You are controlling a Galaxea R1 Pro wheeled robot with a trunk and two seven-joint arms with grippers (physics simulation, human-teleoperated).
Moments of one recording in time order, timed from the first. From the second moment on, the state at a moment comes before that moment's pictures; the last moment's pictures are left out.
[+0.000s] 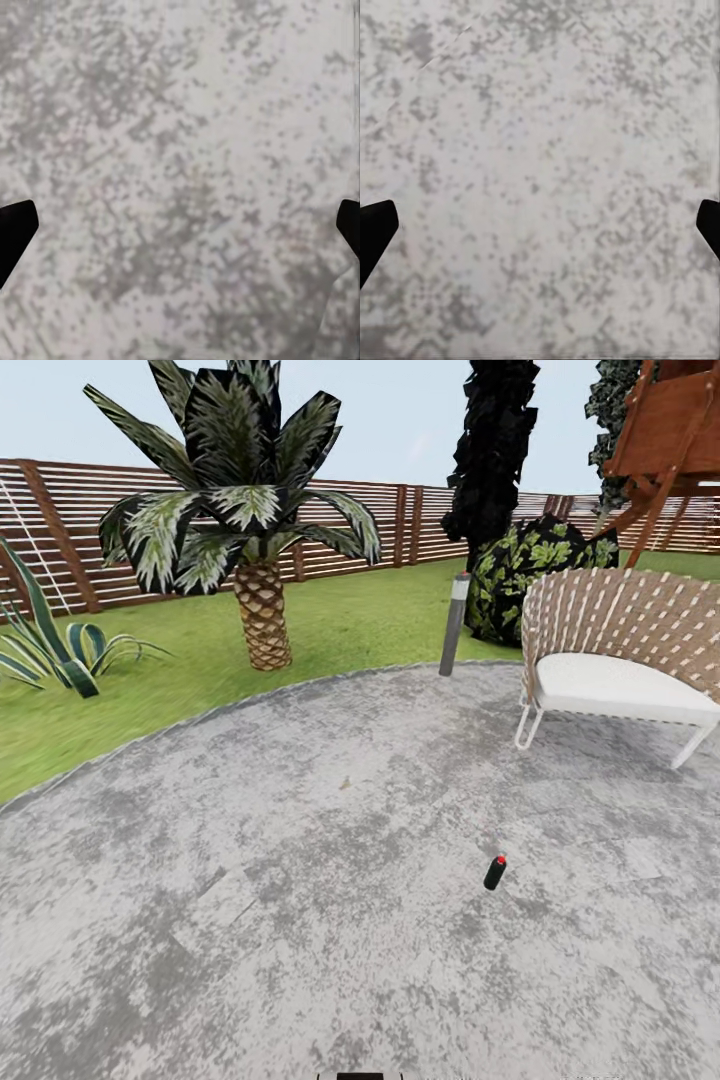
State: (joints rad) left arm -0.20 0.02 0.05 -0.37 0.00 -0.23 0.02; right arm 0.00 -0.05 -0.14 -0.65 0.00 -0.20 0.00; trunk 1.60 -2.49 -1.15
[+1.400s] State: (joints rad) left arm -0.20 0.02 0.05 -0.37 0.00 -0.23 0.02; right arm 0.00 -0.05 -0.14 -0.65 0.00 -0.20 0.00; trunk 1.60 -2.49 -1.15
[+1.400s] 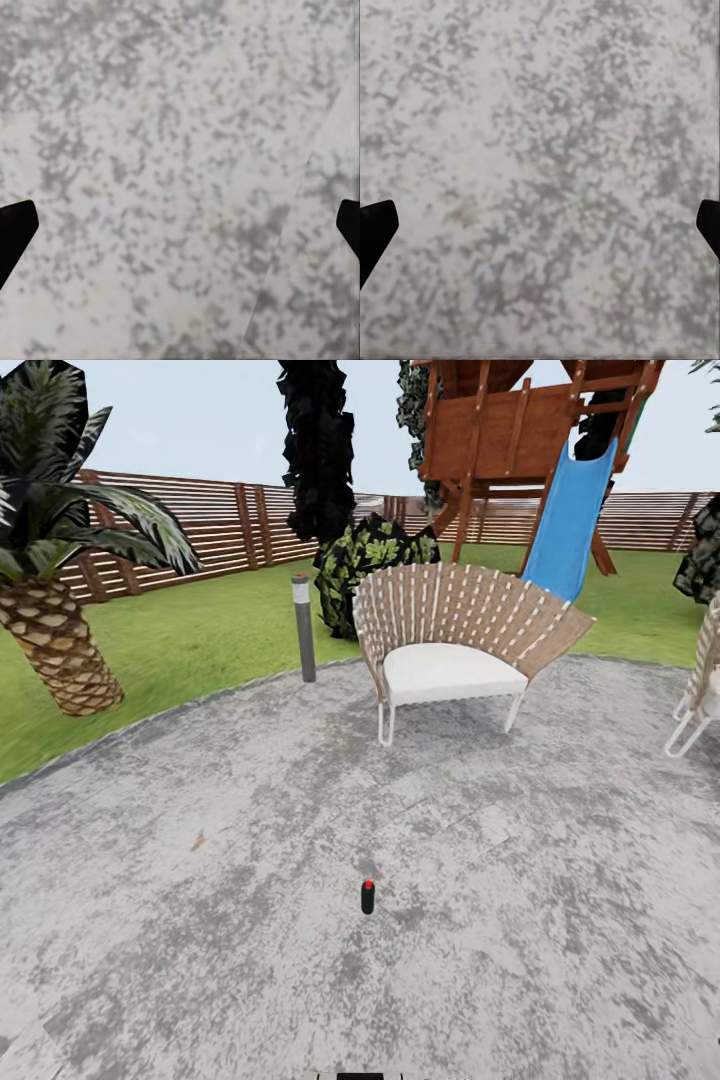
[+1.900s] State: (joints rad) left arm -0.20 0.02 0.05 -0.37 0.00 -0.23 0.02; right arm 0.00 -0.05 -0.14 -0.65 0.00 -0.20 0.00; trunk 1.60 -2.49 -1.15
